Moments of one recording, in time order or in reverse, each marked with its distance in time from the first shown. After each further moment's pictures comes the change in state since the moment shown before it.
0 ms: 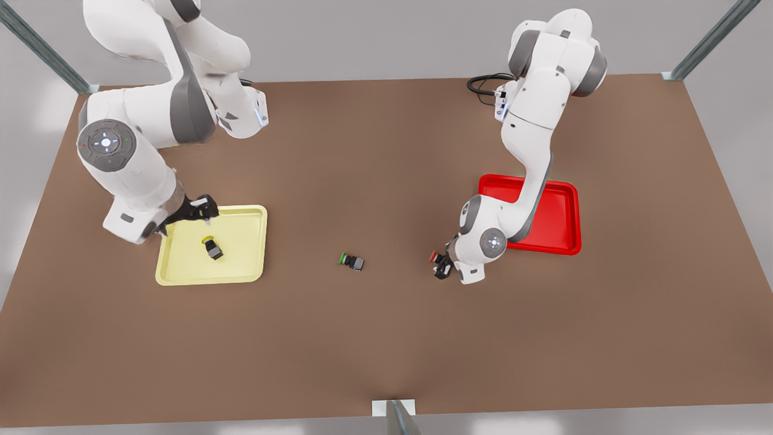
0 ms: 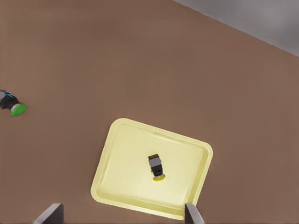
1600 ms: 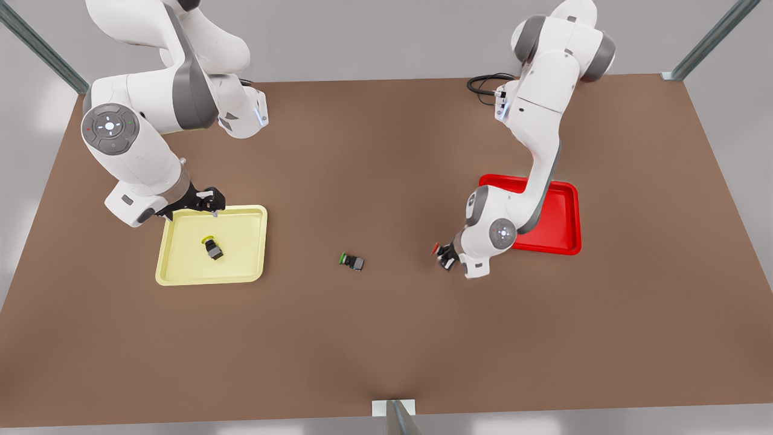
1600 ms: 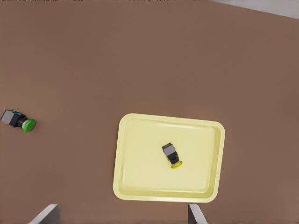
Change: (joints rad) left arm 0.000 -0.160 0.015 -0.089 -0.037 -0.063 0.085; right arm 0.000 0.000 0.006 -0.046 0.047 -0.008 0.211
